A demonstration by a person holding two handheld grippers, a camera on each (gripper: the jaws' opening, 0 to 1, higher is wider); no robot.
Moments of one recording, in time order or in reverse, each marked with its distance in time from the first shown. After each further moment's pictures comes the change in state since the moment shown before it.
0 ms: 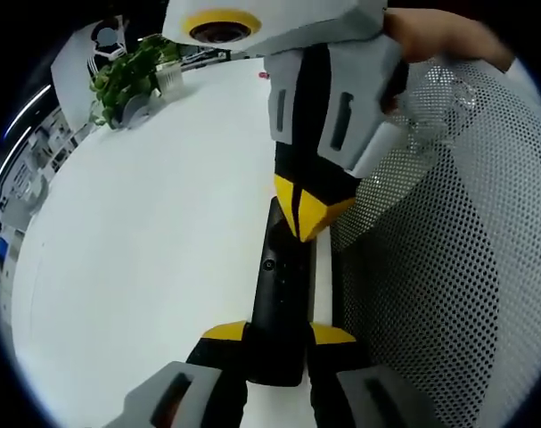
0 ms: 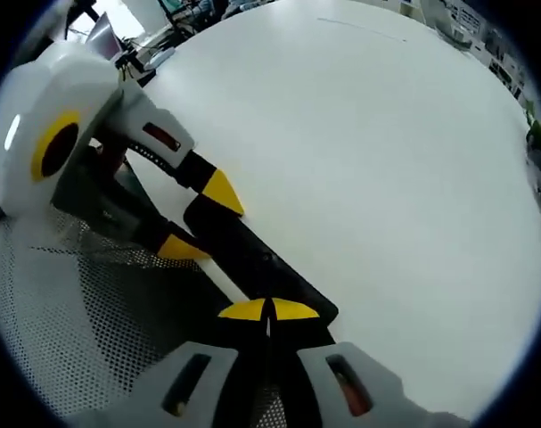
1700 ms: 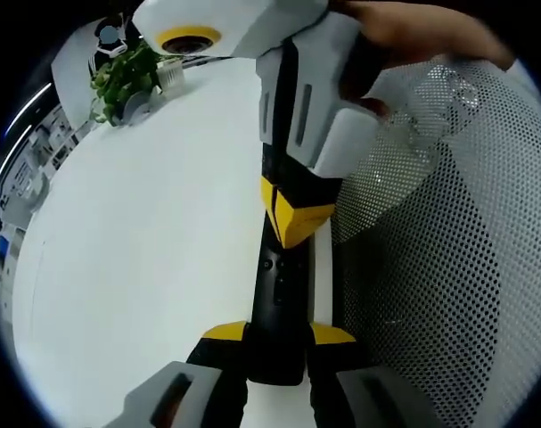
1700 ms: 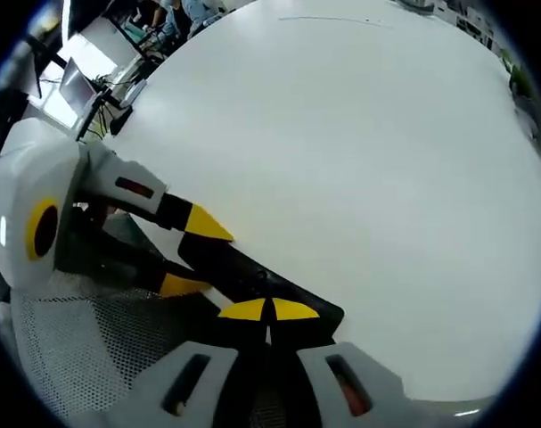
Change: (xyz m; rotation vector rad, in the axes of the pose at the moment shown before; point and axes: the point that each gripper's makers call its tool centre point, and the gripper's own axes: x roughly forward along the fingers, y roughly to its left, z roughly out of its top) left arm 0.000 0.000 -0.001 -0.008 0.015 0.006; right arm 0.003 -0.006 0.012 0.257 -0.042 0.056
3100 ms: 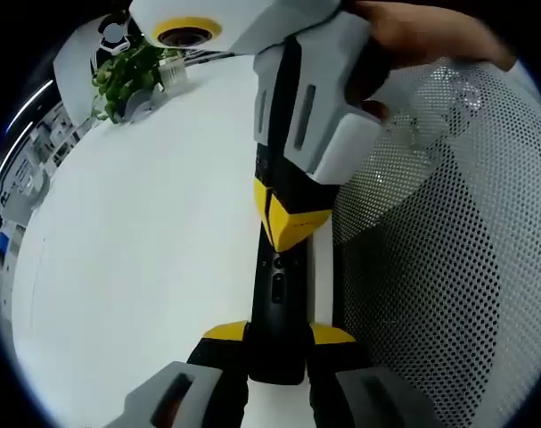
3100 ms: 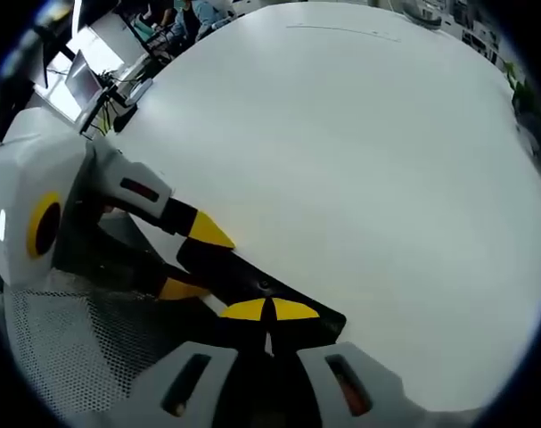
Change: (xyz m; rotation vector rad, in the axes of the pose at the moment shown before) left arm -0.001 0.001 -0.001 -0.012 0.006 0.002; right arm 0.000 0.003 0.009 -0.071 -0.036 -0.024
